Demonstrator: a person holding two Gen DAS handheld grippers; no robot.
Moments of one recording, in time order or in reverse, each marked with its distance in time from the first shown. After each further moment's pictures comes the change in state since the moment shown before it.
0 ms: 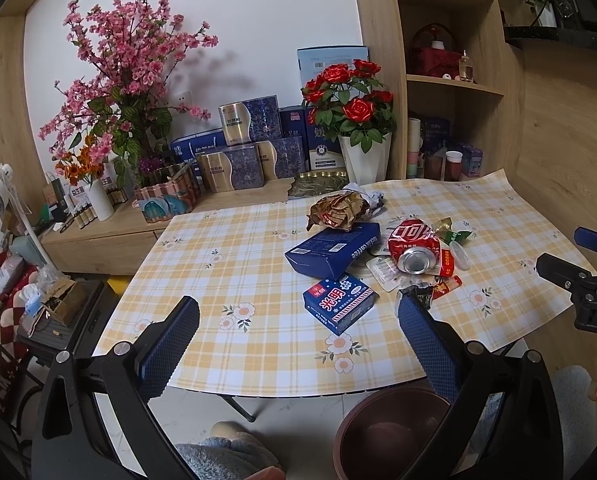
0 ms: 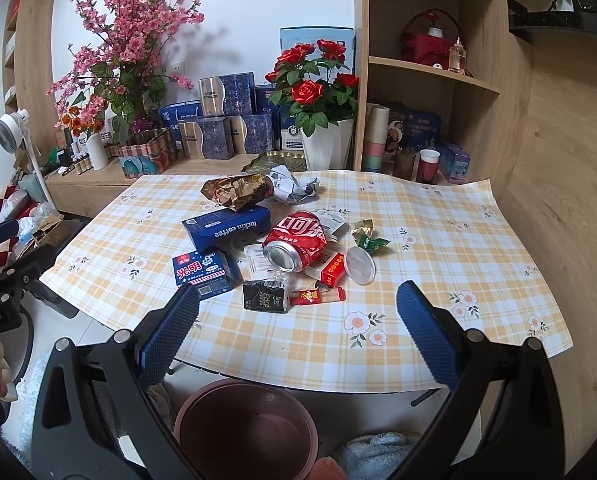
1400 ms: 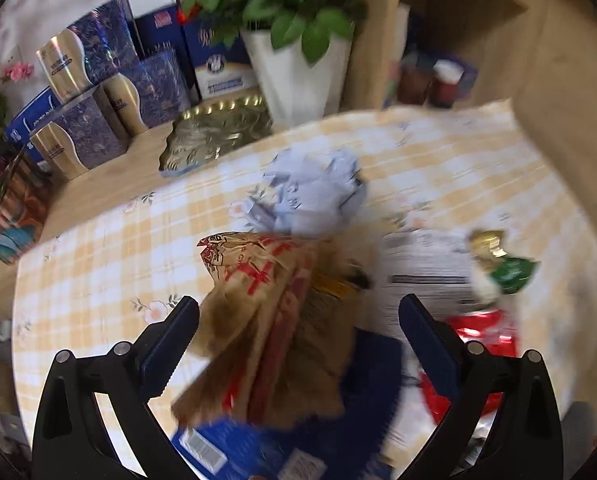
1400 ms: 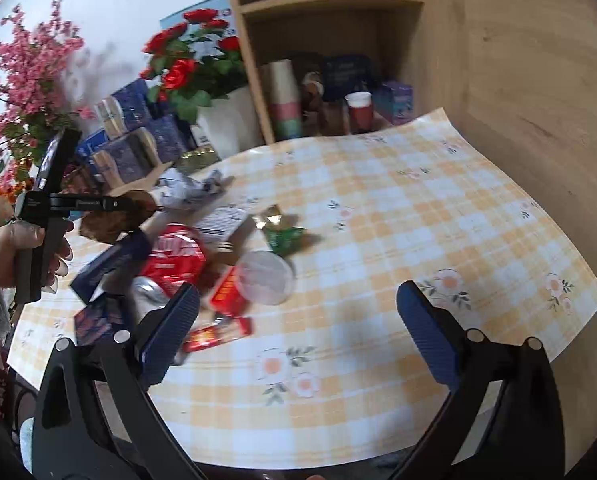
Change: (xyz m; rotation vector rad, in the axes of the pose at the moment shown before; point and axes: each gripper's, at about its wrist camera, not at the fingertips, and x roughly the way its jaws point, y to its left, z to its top) left arm 0.398 -0.072 0.125 0.193 0.409 -0.292; right arm 0.134 -0.139 -0.007 0.287 0.059 -0.105
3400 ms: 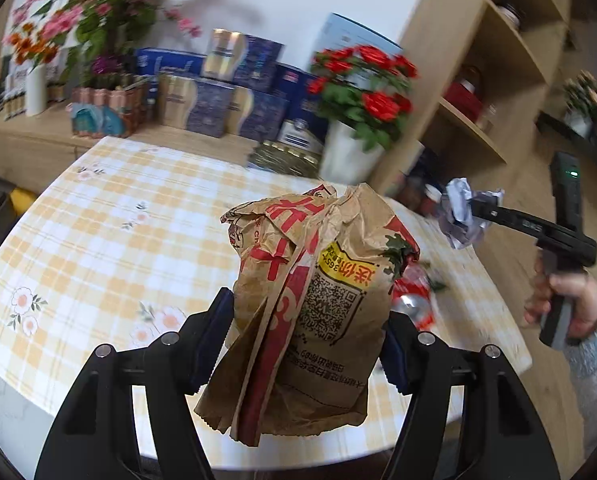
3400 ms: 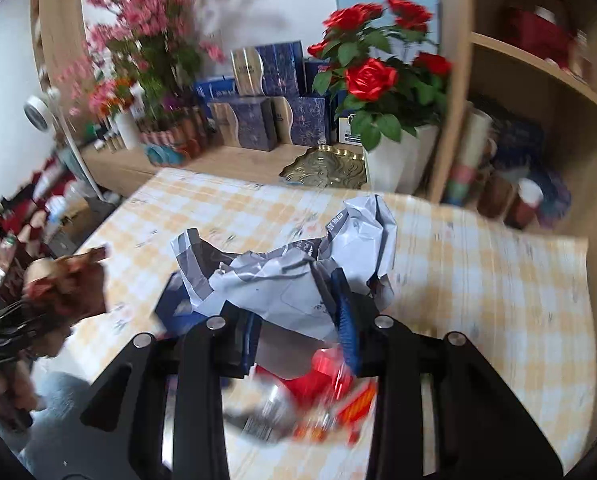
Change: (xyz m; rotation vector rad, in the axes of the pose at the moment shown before) left arm -0.207 0.054 -0.229 -0.446 -0.371 -0.144; right arm 0.032 0.148 0.114 -0.399 0.102 0.341
